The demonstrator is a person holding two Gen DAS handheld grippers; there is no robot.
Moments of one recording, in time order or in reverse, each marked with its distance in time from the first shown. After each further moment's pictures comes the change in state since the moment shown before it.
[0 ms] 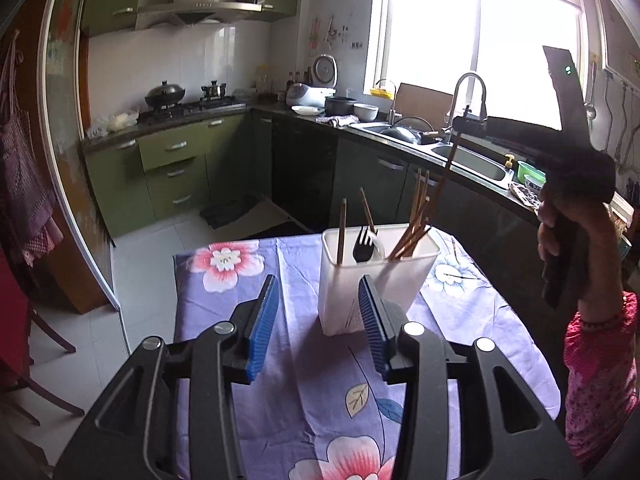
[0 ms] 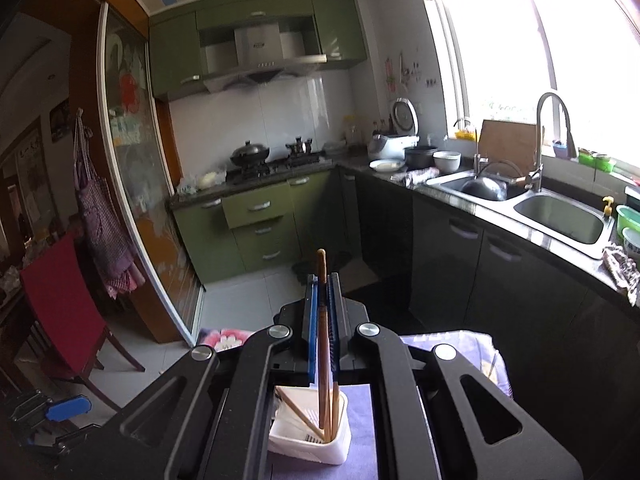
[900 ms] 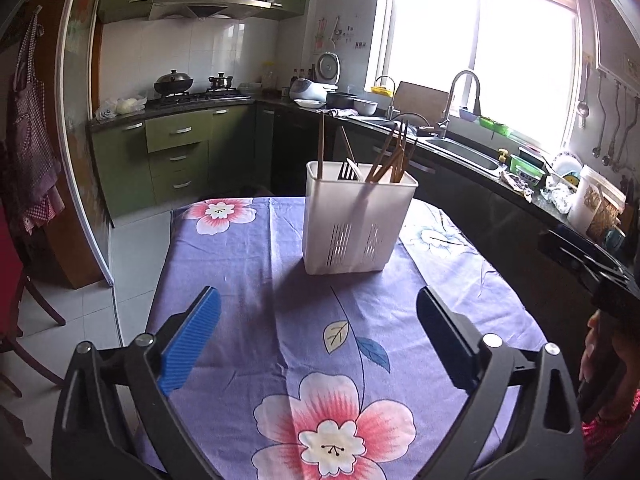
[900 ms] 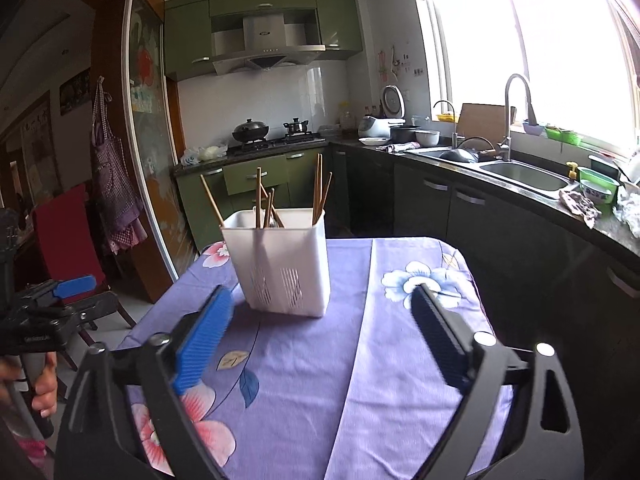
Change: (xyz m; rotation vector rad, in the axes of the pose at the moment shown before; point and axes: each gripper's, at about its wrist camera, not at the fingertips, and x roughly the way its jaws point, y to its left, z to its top) left arm -0.030 -0.025 -0.095 -0.032 -0.027 0.005; right arm -0.175 -0.010 -0.220 -0.027 -0.029 -0.016
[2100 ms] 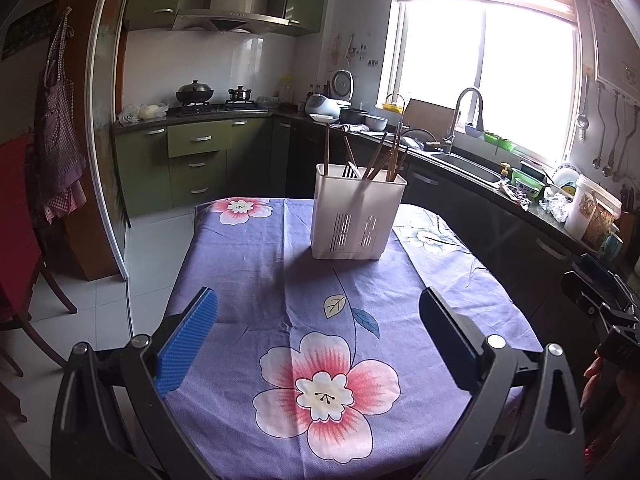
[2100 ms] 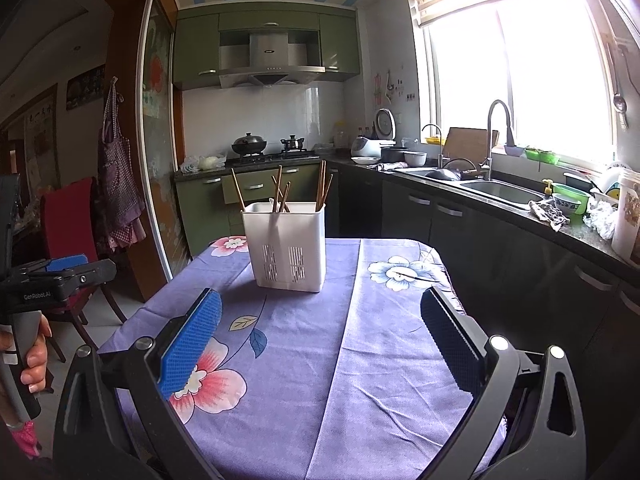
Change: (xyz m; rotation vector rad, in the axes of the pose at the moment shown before) left arm -0.071 -0.006 -0.039 -0.043 -0.060 0.047; right arm -0.087 0.023 -0.025 -0.058 -0.061 -0.062
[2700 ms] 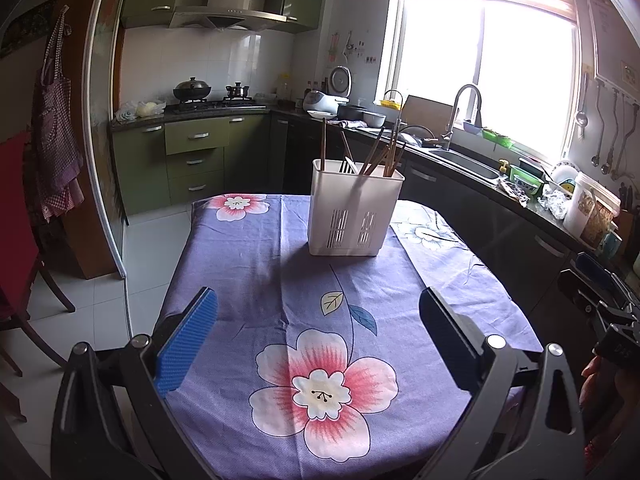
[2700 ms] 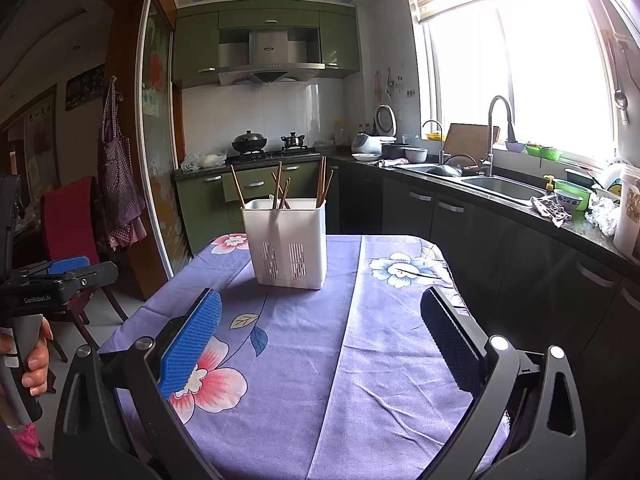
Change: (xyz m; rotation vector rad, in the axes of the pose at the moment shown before) left arm -0.002 -0.004 0.001 0.001 0.011 -0.008; right arm 0.004 0.000 0.001 0.006 0.014 0.006
